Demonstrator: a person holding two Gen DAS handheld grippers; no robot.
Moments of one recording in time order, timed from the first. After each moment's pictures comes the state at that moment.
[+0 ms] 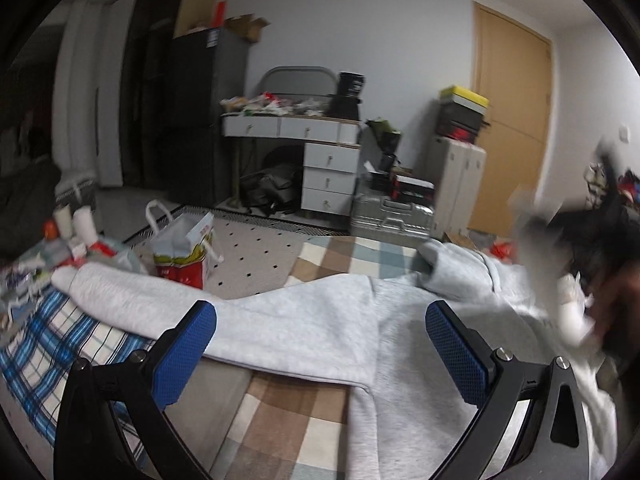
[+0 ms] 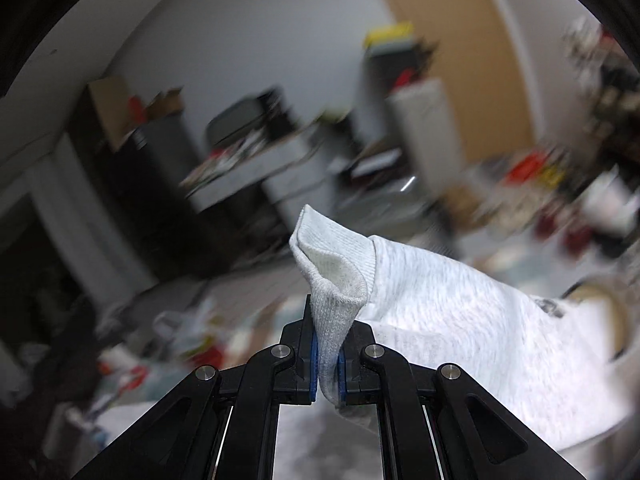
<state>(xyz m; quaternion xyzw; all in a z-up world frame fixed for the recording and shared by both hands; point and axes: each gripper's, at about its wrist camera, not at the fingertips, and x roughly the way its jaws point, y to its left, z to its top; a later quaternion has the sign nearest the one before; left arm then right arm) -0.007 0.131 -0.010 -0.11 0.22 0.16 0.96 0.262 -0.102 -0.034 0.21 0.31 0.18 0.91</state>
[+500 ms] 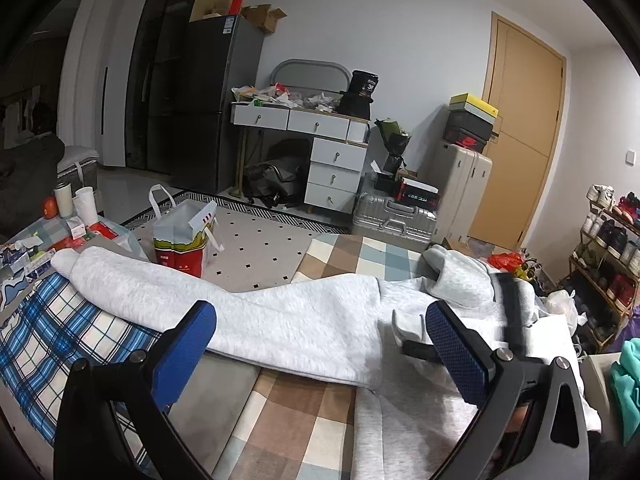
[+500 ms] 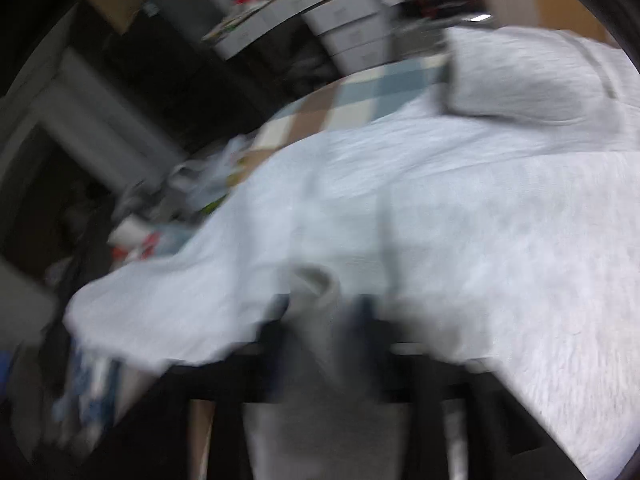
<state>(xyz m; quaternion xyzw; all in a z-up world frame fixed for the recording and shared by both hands) -0.006 0.152 -0.016 -0.13 0.21 0.15 0.96 0.270 0.033 -0.200 0.15 0.48 0.31 0.81</state>
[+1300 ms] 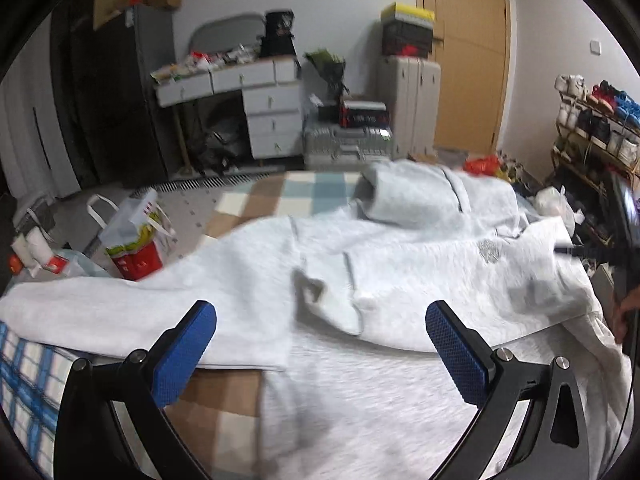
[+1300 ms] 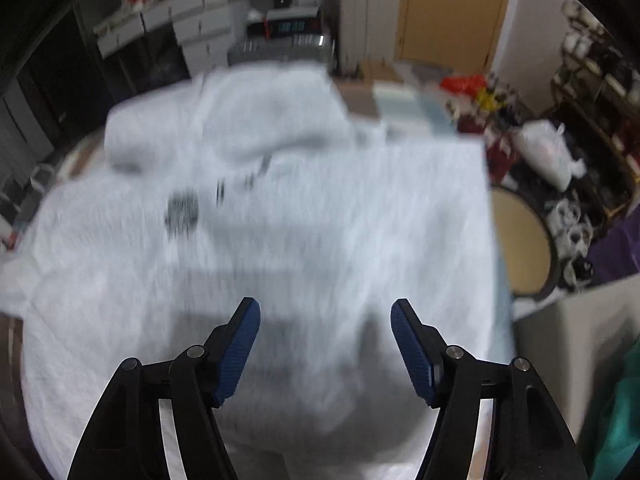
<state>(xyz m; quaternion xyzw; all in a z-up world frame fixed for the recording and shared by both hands) 0.074 0.057 -0.056 -0.03 0.34 0.08 0.94 0.285 -0.265 -0.156 0.02 0.46 0.00 0.89</state>
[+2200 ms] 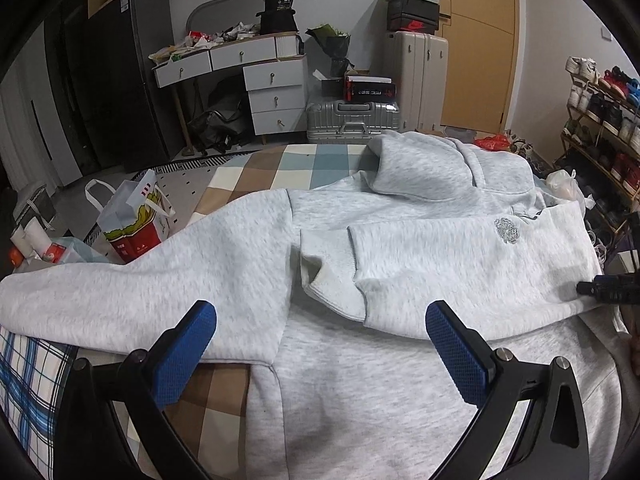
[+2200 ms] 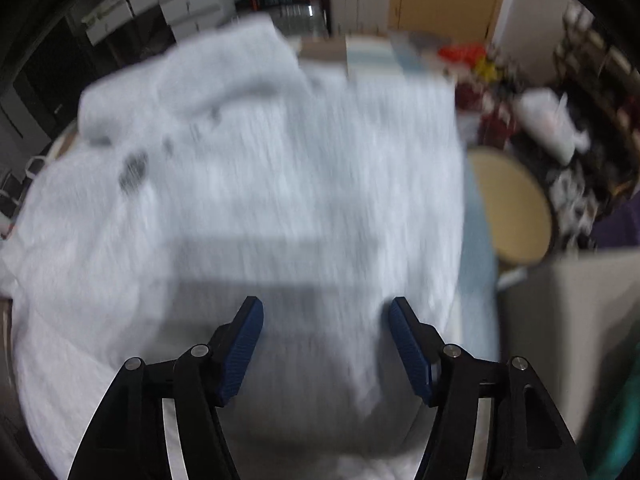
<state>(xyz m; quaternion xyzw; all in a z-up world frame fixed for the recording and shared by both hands) 0.086 0.050 -0.068 -0.02 0.37 0.10 0.92 0.257 -0.275 -0.225 0.00 0.52 0.03 0.85</state>
